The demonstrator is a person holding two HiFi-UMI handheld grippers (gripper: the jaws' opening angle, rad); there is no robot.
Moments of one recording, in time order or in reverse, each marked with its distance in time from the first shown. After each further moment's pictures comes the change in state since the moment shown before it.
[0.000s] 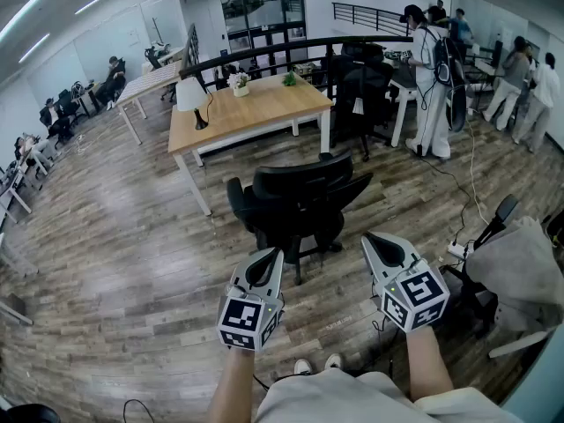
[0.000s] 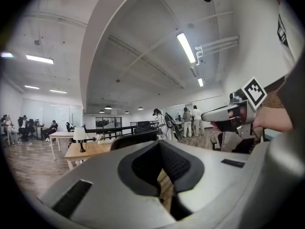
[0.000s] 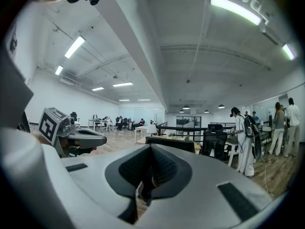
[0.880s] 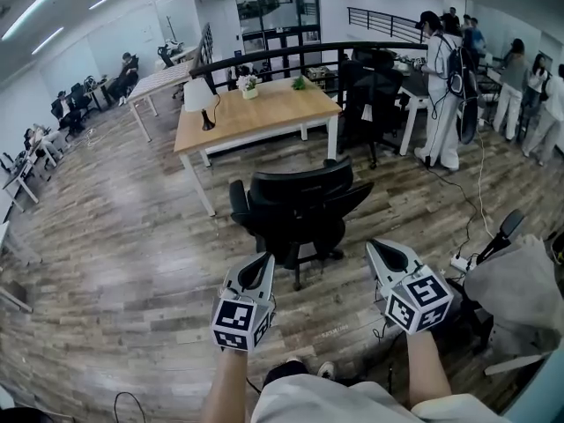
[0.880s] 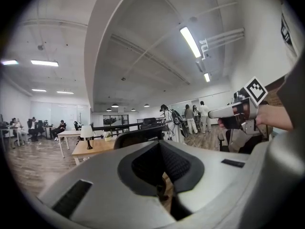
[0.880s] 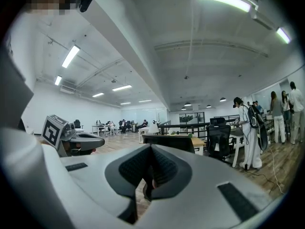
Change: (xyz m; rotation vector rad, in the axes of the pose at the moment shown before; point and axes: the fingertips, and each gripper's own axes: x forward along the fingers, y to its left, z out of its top) left arm 0.018 0.002 -0.009 0.002 0.048 0.088; right arm 0.000 -0.045 -0.014 0.094 -0.008 0.053
